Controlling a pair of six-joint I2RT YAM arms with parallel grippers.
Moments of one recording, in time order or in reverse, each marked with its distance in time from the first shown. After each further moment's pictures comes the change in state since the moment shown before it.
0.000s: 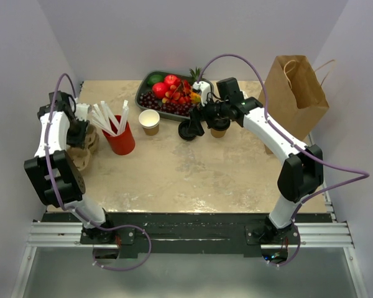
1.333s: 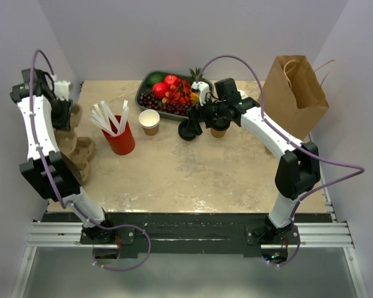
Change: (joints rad) left arm 0.074 0.116 0.412 -0.307 0.088 -0.005; right arm -0.001 0.037 -0.003 0.030 -0.007 0.036
